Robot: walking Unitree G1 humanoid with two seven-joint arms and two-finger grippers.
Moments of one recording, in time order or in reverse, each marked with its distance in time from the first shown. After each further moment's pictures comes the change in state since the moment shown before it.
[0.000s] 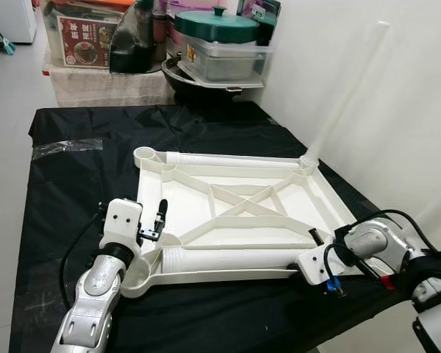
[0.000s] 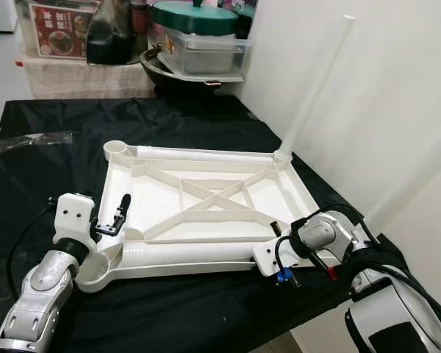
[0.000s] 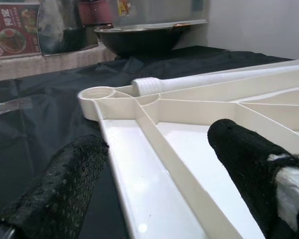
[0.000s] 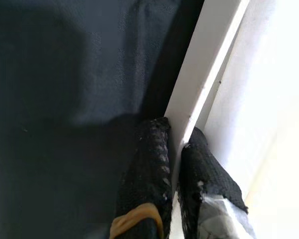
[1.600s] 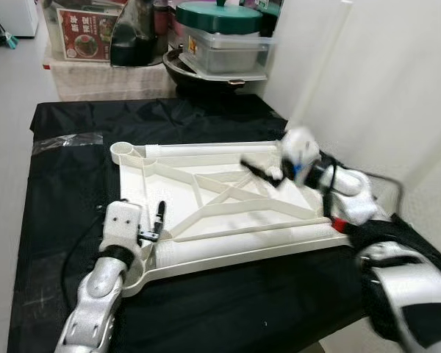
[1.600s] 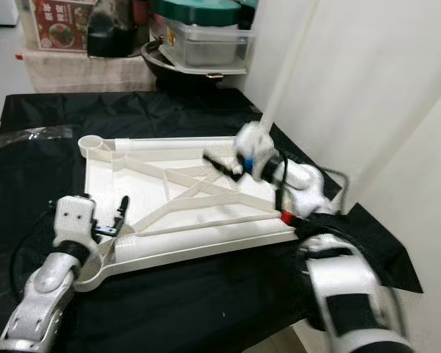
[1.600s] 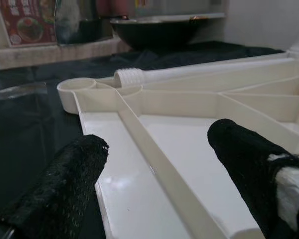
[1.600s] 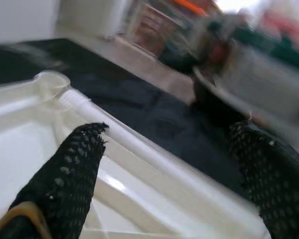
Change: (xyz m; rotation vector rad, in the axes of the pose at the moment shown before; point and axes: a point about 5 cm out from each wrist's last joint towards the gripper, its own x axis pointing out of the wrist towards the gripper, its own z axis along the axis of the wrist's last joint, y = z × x) left arm -0.003 0.002 -0.001 -0.028 -0.020 0.061; right arm -0.026 -0.129 0.022 0.937 -0.548 -1.137
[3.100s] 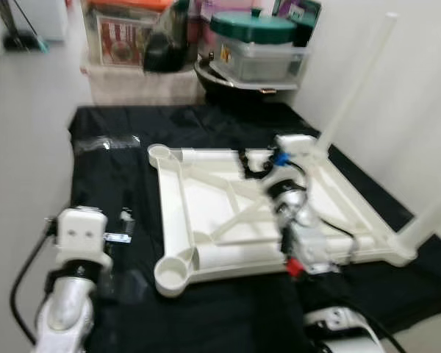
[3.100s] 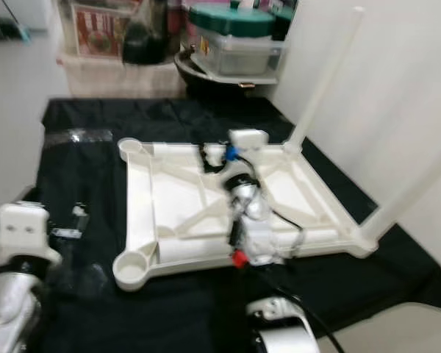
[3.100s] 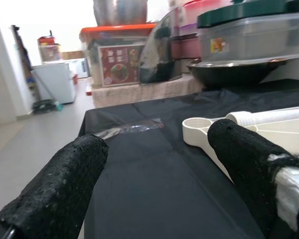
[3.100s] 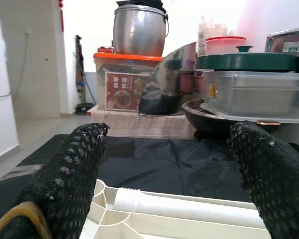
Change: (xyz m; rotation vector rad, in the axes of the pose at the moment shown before) left arm -0.048 0.023 0.040 0.094 -0.129 0.146; right arm -0.008 0.067 0.018 0.282 -0.206 -0.305
